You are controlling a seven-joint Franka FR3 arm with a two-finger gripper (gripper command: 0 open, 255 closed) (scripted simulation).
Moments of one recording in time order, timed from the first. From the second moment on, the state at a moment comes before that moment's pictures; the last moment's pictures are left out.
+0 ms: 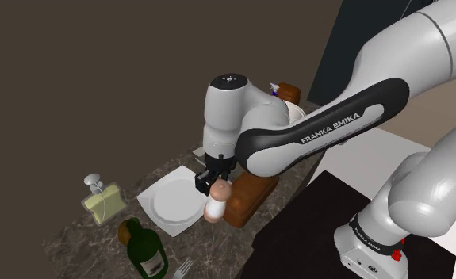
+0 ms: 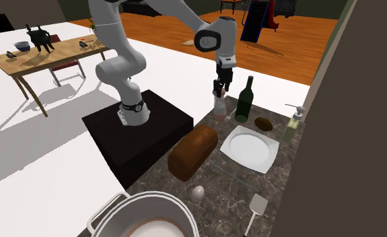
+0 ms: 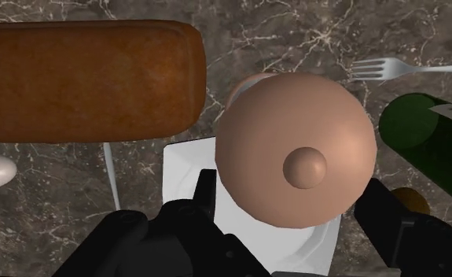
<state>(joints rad) 0.10 -0.09 0.61 -2.34 0.03 2.33 0.59</state>
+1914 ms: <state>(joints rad) 0.05 -0.25 0.47 -2.18 0.10 2.02 0.37</state>
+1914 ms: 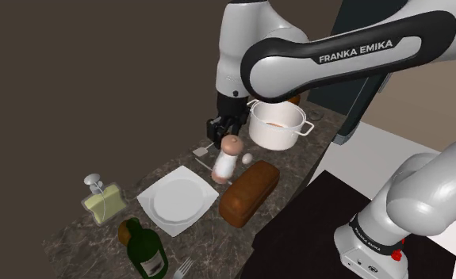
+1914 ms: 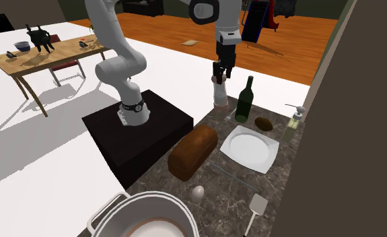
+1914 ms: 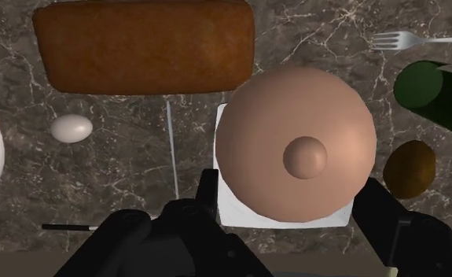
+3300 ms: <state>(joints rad) -0.16 -0.01 0.20 -1.94 0.02 2.00 -0.06</state>
